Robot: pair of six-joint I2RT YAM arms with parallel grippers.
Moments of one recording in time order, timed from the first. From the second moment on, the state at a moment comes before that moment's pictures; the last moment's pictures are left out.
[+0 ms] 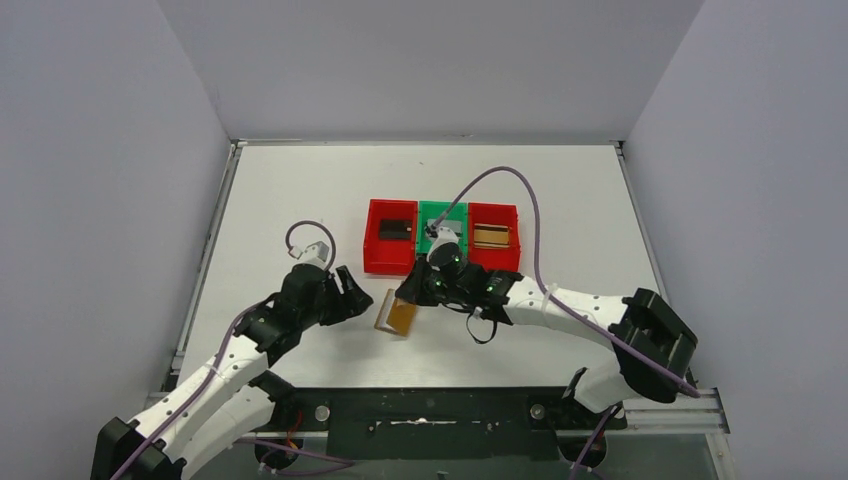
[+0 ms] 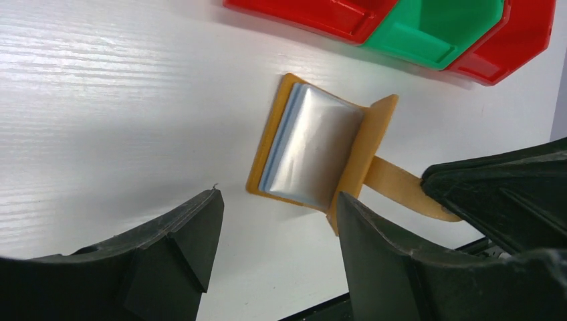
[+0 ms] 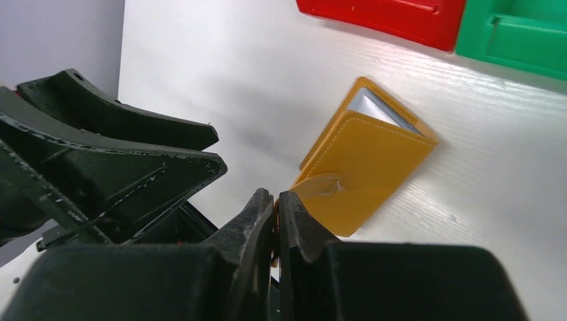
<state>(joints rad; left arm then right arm) -0.55 0.80 0.46 -0.36 -0.01 -0.81 0.96 1.43 0.86 -0.04 -0.01 0.89</state>
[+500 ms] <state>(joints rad) -0.55 0.81 0.46 -0.38 -0.01 -0.82 0.98 1.40 0.79 -0.04 0.03 0.90</state>
